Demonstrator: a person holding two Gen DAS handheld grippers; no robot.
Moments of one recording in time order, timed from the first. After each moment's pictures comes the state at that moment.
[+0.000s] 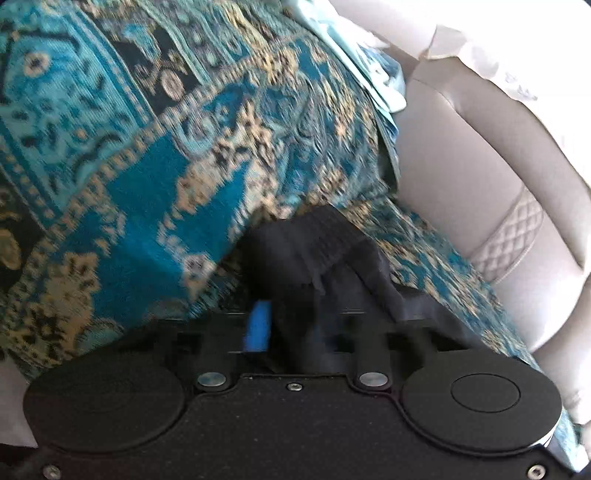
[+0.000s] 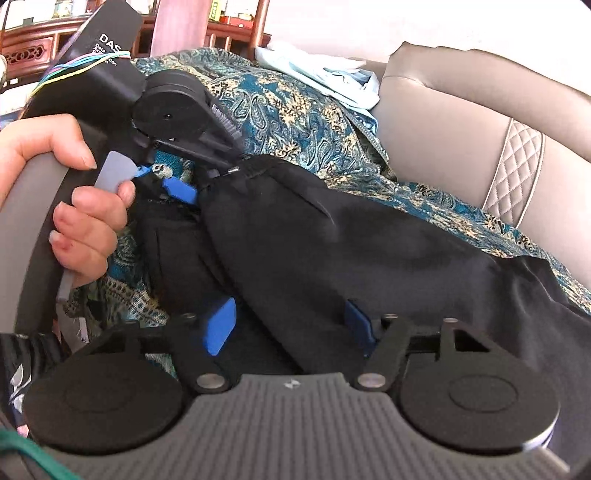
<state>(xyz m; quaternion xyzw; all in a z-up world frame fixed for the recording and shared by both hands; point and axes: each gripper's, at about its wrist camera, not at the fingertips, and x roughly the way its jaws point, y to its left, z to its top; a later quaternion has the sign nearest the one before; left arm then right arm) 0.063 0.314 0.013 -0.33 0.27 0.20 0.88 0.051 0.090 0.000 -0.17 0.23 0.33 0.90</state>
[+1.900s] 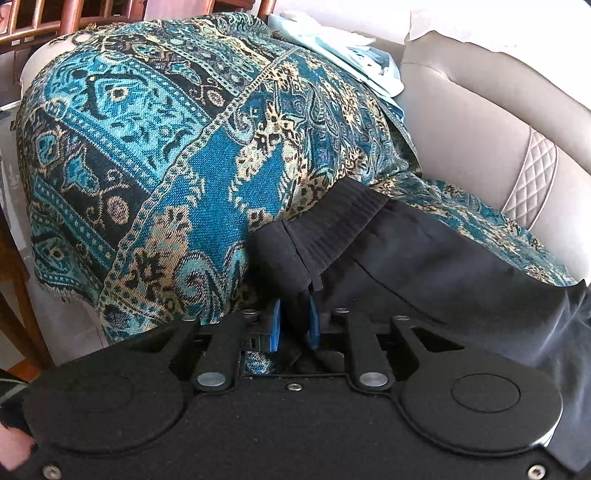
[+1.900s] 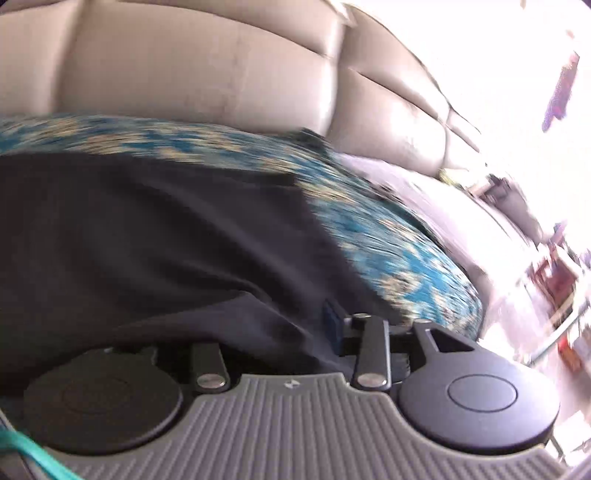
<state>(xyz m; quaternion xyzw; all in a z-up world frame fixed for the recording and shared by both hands) 0.012 0.273 0.012 -0.20 0.29 0.24 0.91 0.091 -0.447 -0.005 -0.07 0.33 -0.29 0.89</state>
